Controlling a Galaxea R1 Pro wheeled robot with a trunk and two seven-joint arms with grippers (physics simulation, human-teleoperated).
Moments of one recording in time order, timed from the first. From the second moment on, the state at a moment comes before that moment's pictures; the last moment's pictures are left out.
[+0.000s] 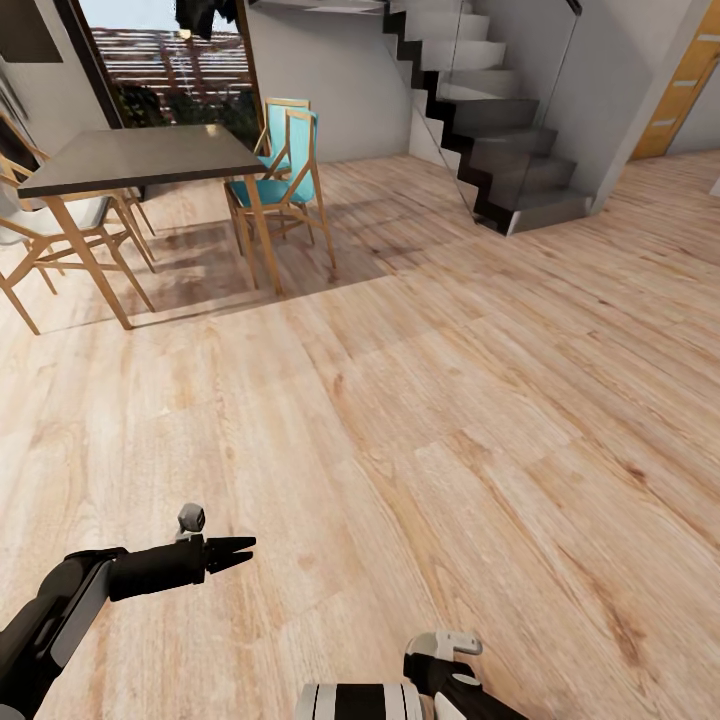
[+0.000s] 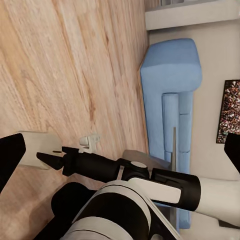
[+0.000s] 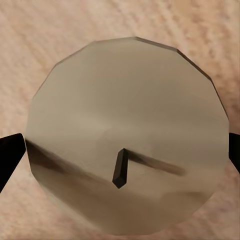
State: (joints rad) left arm -0.42 0.34 0.03 -1.06 0.45 0.99 -1.23; right arm -0.53 0.12 0.68 -0.19 -0.82 -0.04 -0.23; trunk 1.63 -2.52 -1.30
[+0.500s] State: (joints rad) left arm -0.42 0.34 0.03 -1.06 0.45 0.99 -1.23; right arm -0.53 0.12 0.68 -0.19 -0.82 -0.04 -0.22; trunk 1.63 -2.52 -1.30
